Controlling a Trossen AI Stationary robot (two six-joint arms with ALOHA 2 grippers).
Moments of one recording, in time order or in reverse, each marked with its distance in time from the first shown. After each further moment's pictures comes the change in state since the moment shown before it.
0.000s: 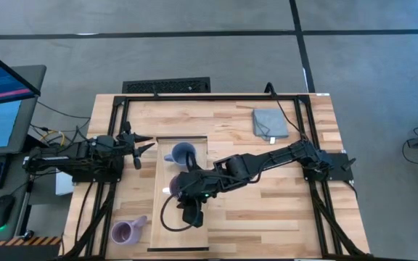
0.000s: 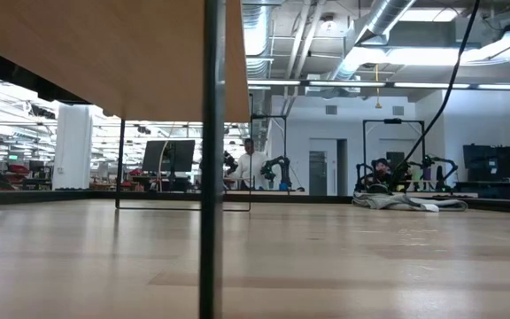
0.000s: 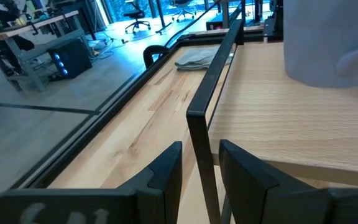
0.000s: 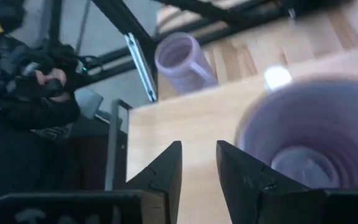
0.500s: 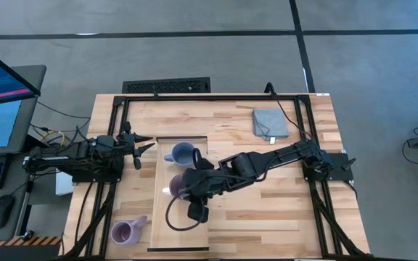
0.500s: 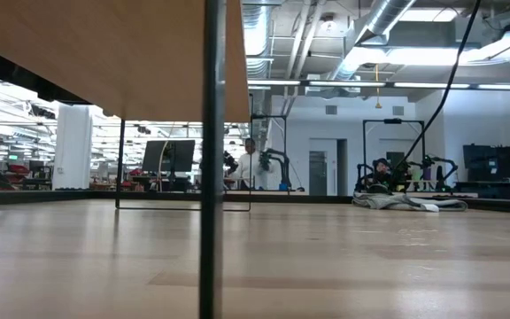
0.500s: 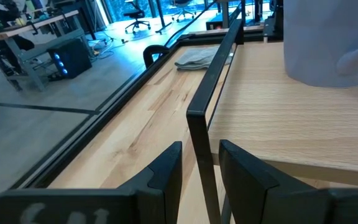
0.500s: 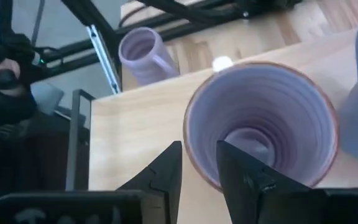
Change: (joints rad) left arm 0.000 0.000 0.000 -0.001 0.000 0.000; right arm 0.014 -0.038 0.013 -0.157 0.137 -0.014
